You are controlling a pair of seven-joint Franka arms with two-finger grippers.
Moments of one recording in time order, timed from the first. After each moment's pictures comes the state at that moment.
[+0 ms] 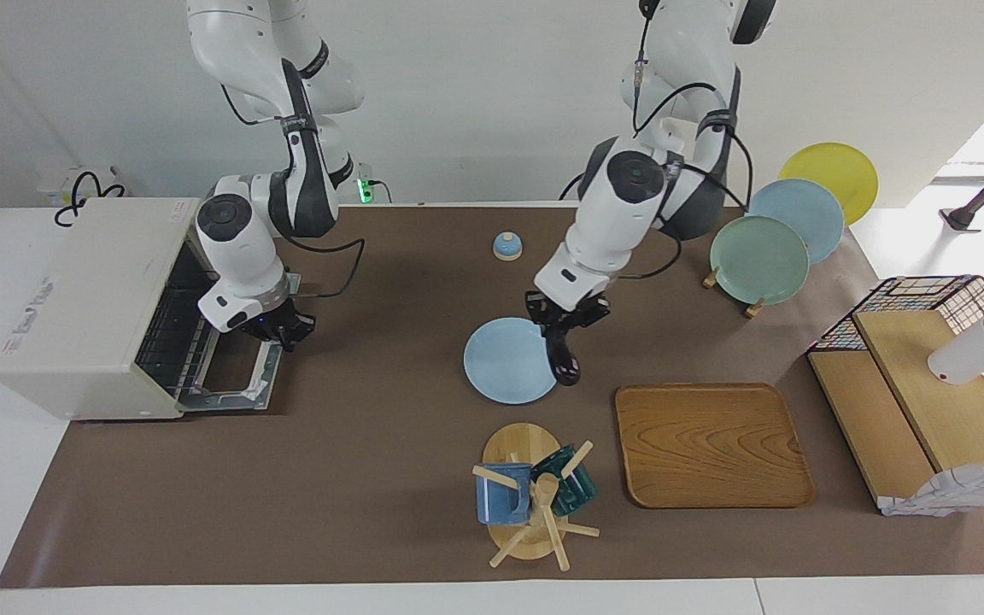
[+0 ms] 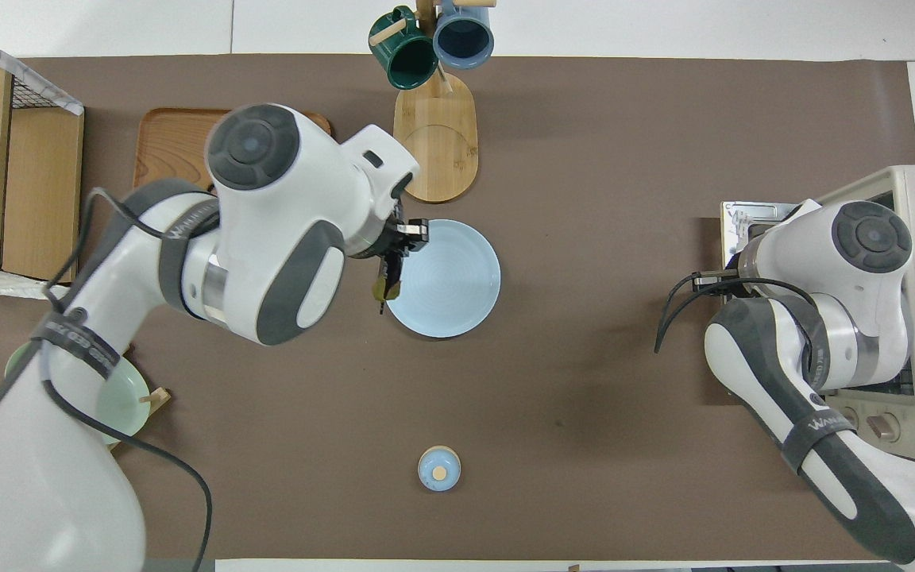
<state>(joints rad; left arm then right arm) -0.52 0.31 -0.09 -1.70 -0.14 2.08 -0.46 0.06 0.15 -0.03 -2.21 -0.06 2.33 0.09</state>
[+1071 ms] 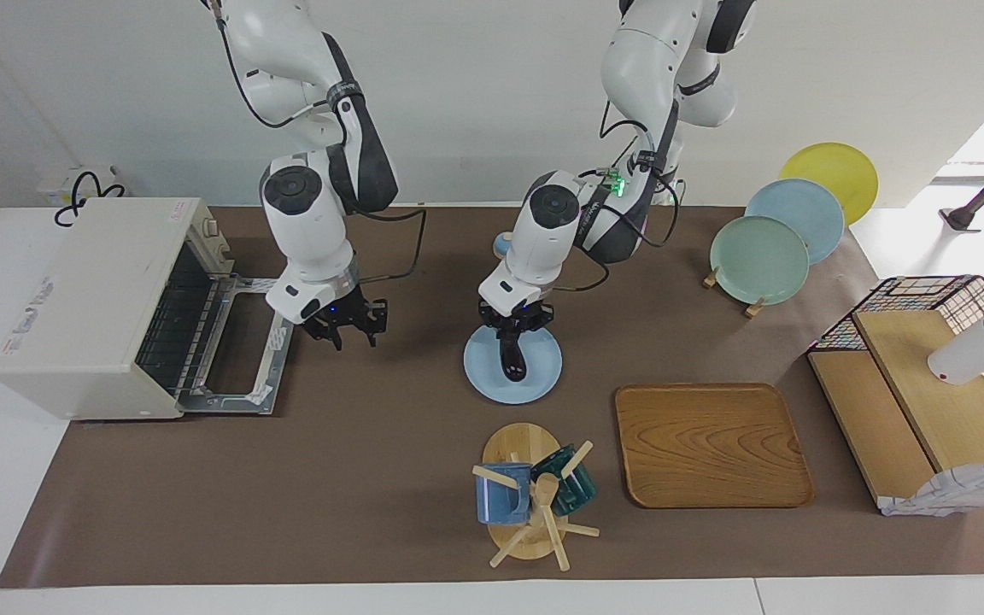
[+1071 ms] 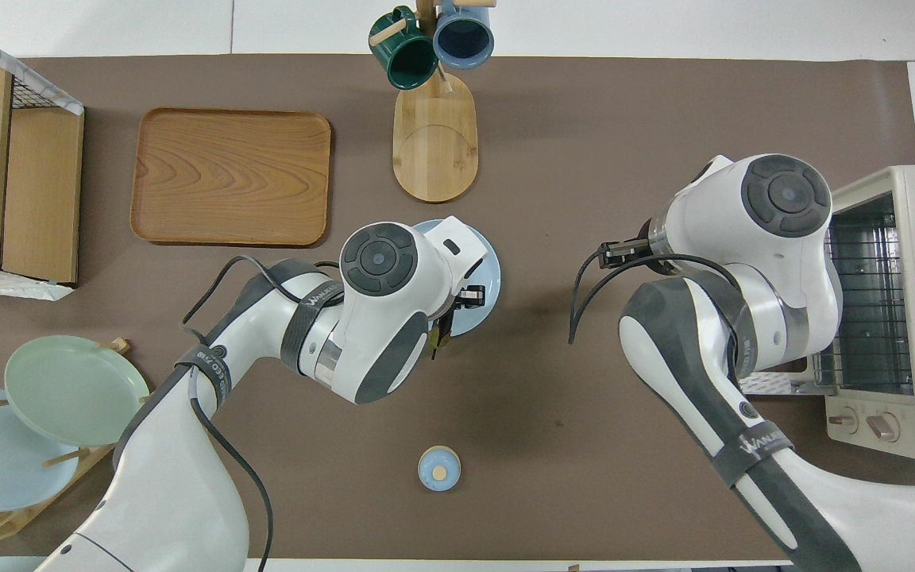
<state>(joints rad) -0.62 0.37 -0.08 -1.86 -0.14 2.30 -0.49 0.25 0.16 0.02 -1.97 0.02 2.17 0.17</state>
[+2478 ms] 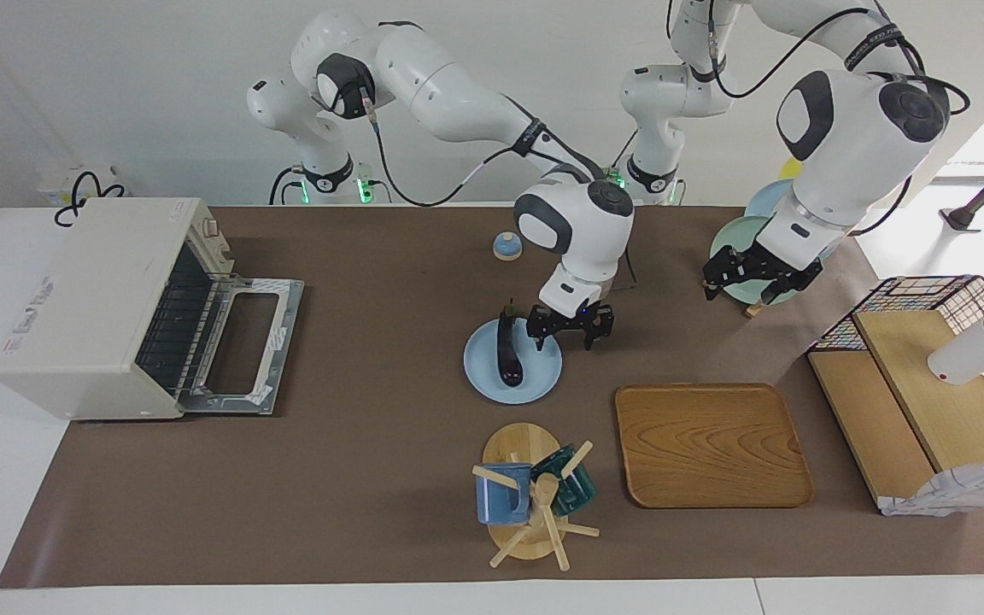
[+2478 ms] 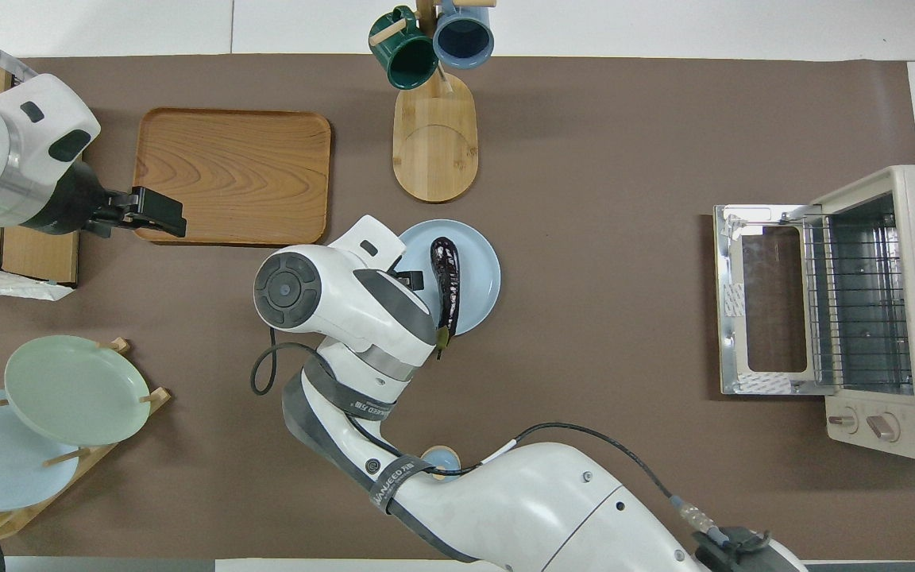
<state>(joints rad) -0.09 0.08 -0.05 -1.70 -0.11 1.75 -0.01 0.79 0.80 0.02 -1.19 -0.22 2.01 0.83</state>
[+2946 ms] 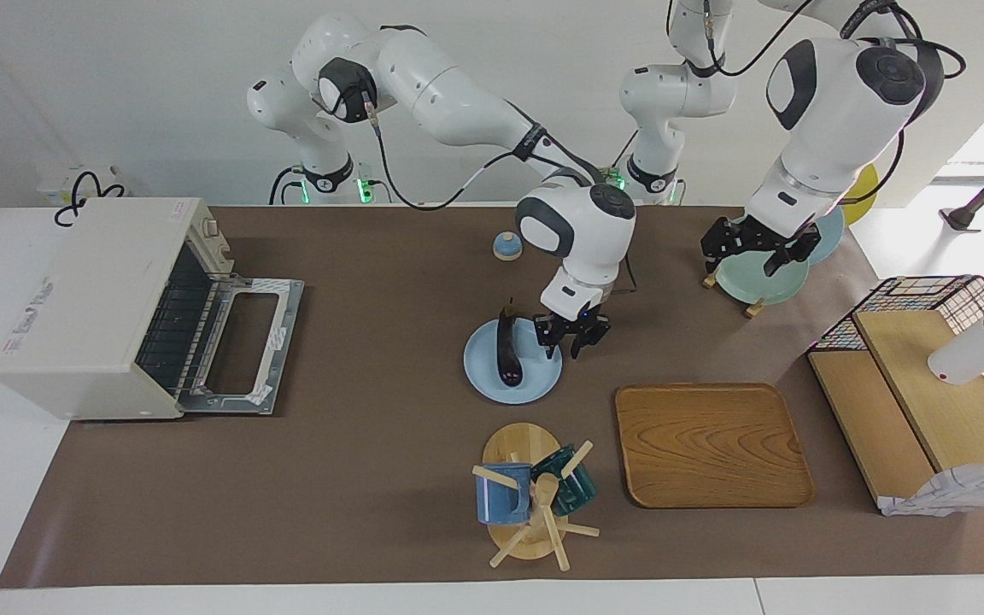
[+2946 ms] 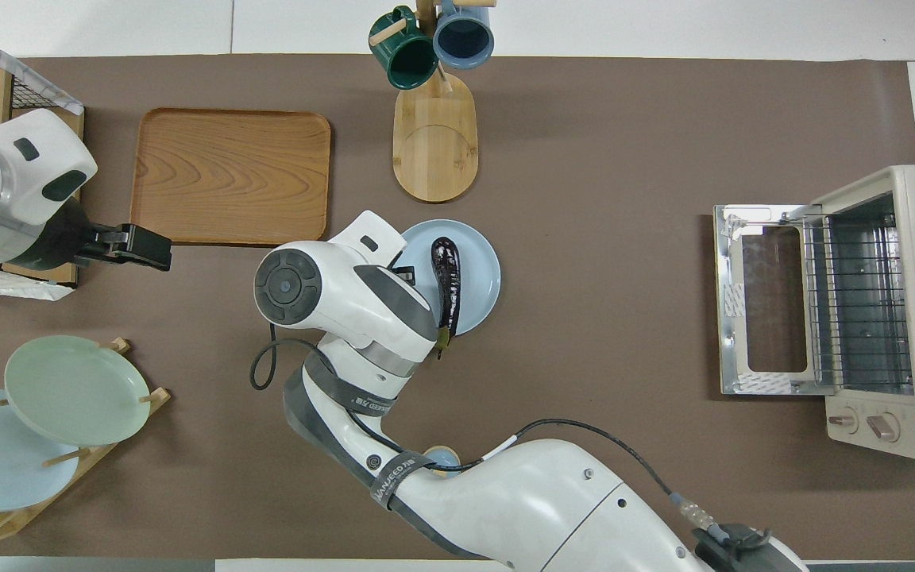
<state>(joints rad) -0.10 0.00 -0.07 -1.74 -0.03 1.68 -0.02 0.78 0.81 0.02 -1.17 -0.22 2.01 0.83</state>
